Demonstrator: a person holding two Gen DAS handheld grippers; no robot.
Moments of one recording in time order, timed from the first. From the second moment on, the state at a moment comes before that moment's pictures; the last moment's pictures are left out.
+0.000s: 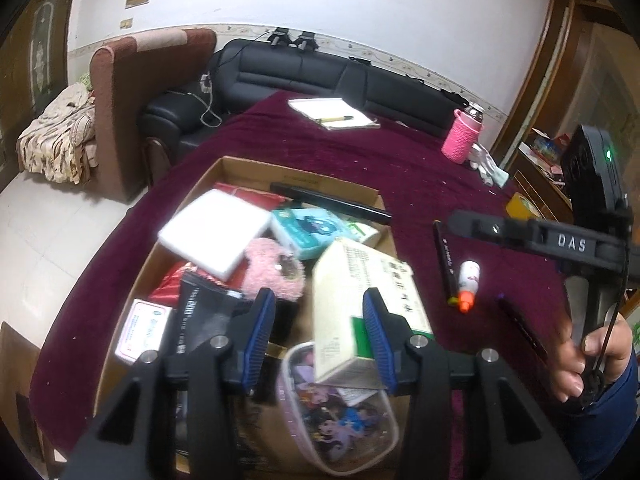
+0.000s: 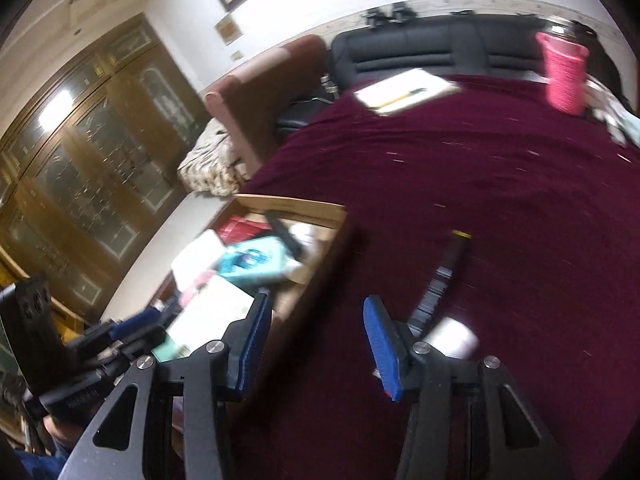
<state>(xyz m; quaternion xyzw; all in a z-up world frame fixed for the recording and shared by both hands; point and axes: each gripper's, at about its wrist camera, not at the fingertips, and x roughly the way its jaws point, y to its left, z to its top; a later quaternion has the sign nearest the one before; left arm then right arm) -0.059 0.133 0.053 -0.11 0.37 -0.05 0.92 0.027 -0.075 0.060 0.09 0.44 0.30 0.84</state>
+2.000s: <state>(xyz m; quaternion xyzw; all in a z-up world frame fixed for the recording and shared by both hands) 0.021 -0.105 -0.018 0.09 0.45 -0.18 0.87 -0.021 -0.223 -0.006 0.01 0.44 0.14 0.89</state>
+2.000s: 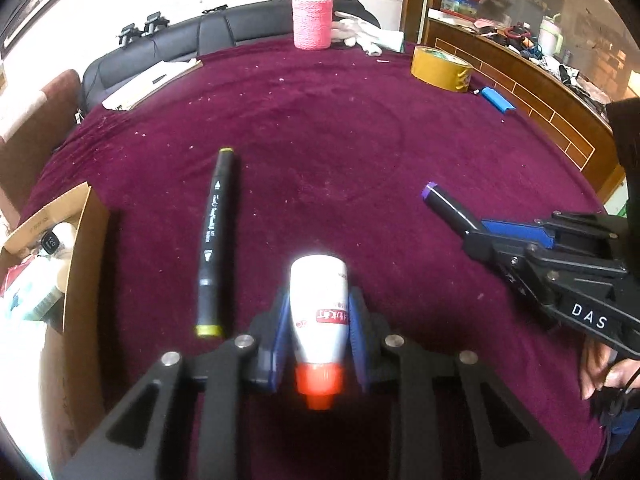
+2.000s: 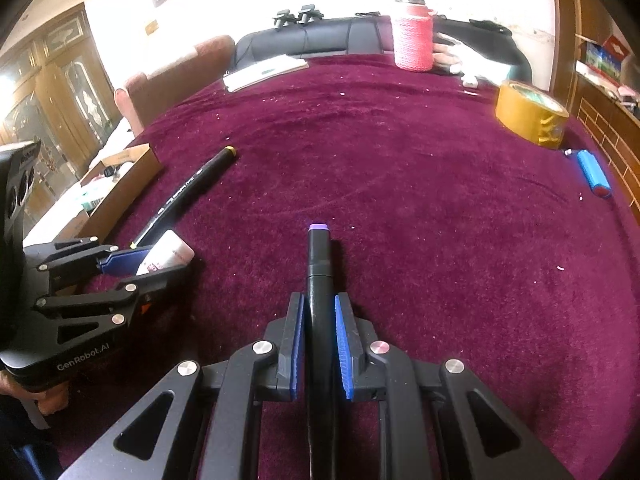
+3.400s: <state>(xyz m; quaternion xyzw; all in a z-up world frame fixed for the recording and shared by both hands) 0.017 -0.105 -0.021 0.08 0.42 -0.18 0.88 -0.014 -0.206 -0.003 -0.05 0.47 0.08 0.88</state>
